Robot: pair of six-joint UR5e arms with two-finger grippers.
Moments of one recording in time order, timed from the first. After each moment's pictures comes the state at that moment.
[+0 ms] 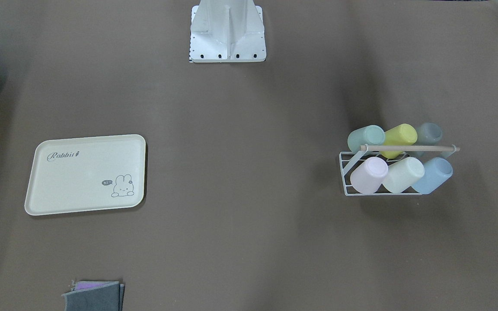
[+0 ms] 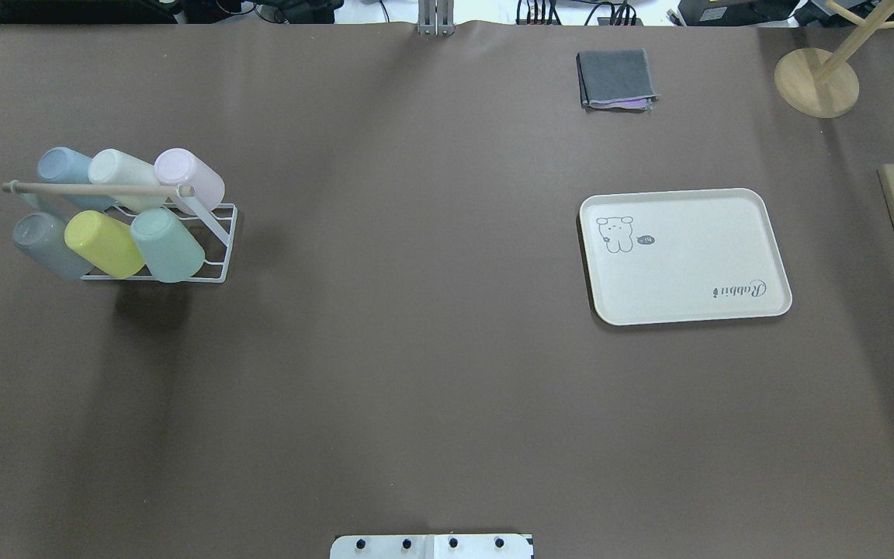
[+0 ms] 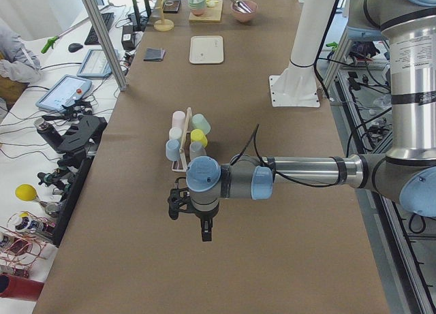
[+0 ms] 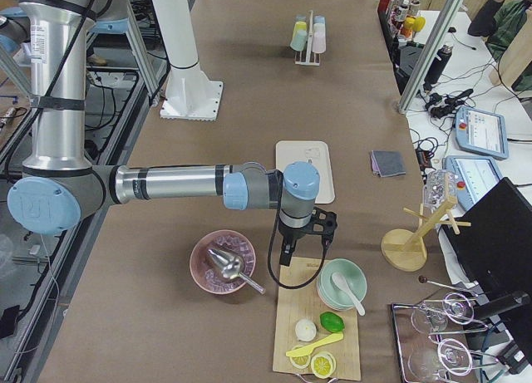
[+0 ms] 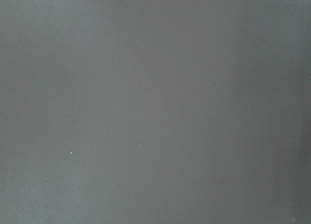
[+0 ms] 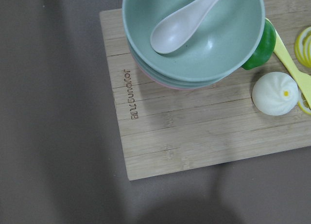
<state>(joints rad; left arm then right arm) -1.60 -1.41 -1.71 -1.59 -2.35 -0.05 1.50 -1.65 1.73 -1.60 2.27 0.29</state>
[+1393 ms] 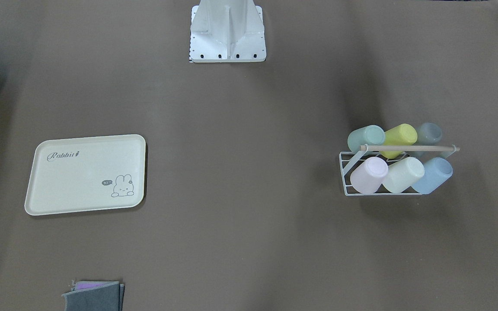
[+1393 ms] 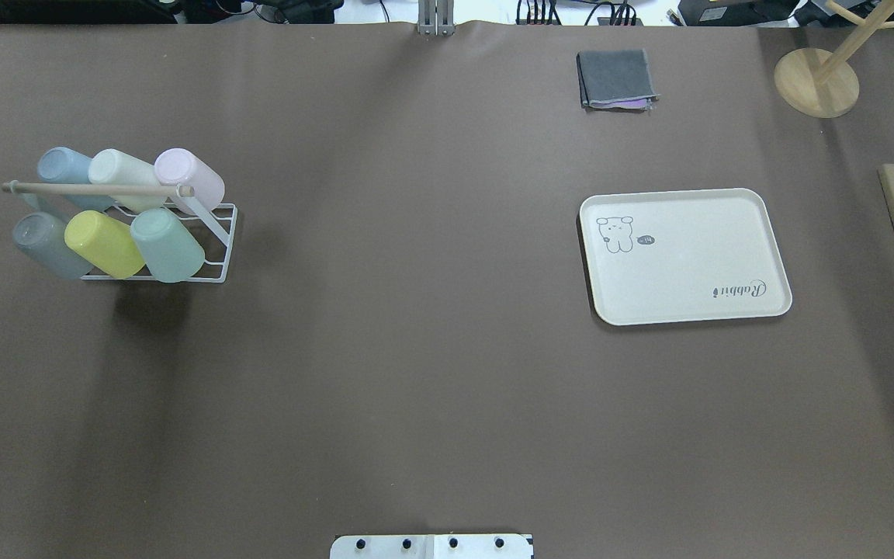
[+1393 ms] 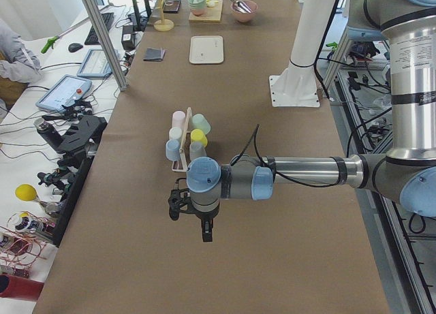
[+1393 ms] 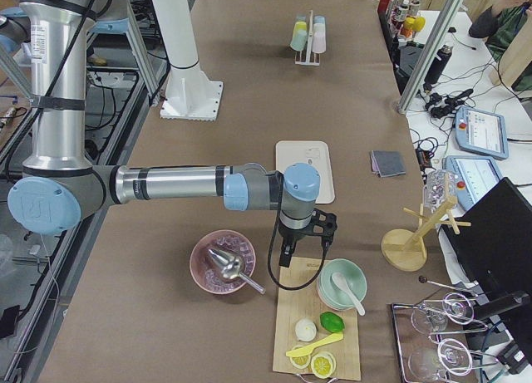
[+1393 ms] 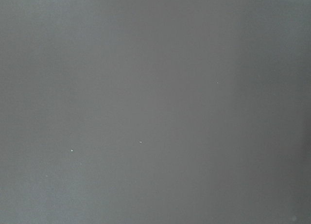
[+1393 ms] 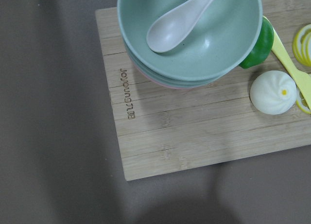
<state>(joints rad) -1.60 -1.41 -1.71 -1.58 -2.34 -0.05 1.50 -1.65 1.73 -1.60 2.27 0.29</state>
